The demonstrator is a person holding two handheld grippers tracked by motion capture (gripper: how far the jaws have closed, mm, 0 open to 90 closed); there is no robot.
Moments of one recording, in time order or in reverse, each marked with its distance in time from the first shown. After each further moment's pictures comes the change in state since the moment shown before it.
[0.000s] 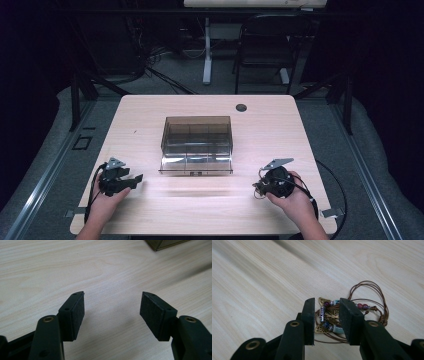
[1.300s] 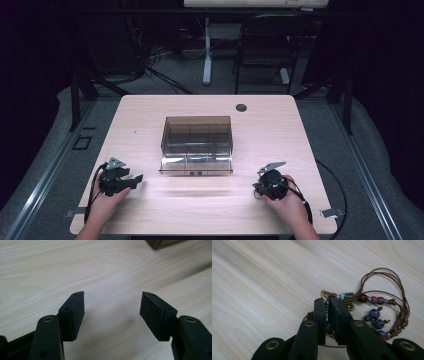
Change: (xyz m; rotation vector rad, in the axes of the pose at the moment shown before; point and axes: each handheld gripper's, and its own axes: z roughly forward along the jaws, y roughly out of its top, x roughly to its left) left arm 0.000 0.000 0.000 0.009 -0.003 0.002; right arm 0.005 -0.008 0.026 0.056 -0.009 0.037
